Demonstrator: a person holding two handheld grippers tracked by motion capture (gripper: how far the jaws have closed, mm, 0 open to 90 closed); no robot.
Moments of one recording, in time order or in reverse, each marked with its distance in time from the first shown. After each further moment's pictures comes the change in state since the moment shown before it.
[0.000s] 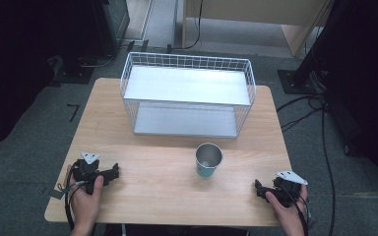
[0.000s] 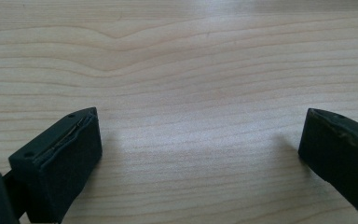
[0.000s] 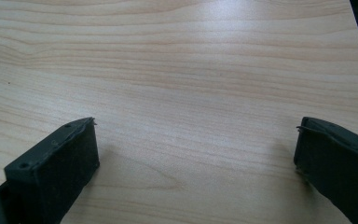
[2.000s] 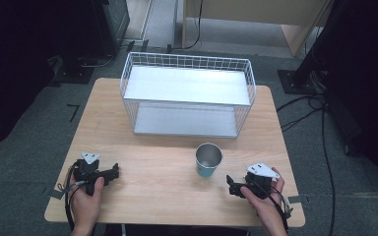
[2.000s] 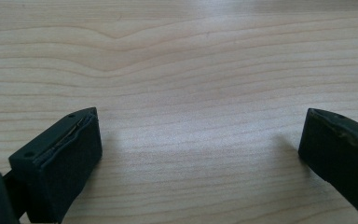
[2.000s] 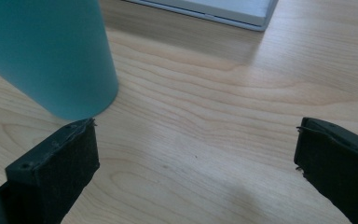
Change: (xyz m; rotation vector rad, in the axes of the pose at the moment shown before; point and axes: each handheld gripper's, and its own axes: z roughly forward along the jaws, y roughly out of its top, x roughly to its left) left arm 0.000 0.000 0.000 -0.001 -0.001 0.002; right arm 0.086 0.035 -0.008 -0.082 0.172 -0.131
